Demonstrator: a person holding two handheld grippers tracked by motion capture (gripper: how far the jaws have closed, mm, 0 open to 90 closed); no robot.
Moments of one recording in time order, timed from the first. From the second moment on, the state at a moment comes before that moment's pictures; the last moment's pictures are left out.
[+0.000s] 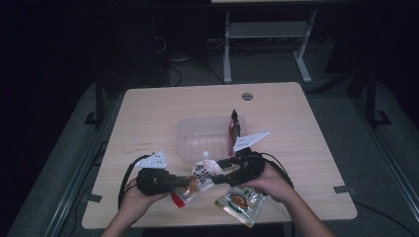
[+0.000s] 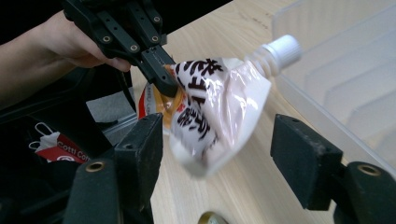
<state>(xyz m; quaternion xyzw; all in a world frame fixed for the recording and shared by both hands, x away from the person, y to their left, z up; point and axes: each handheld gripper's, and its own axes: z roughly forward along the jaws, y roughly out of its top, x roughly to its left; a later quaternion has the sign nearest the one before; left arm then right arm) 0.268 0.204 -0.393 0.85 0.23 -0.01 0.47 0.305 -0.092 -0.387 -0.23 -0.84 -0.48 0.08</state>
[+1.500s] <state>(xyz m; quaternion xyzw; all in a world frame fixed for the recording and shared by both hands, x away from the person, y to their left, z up) 0.273 0.227 -0.394 0.84 0.24 -0.01 0.49 0.306 -0.095 -0.390 -0.19 -0.82 -0.52 0.14</state>
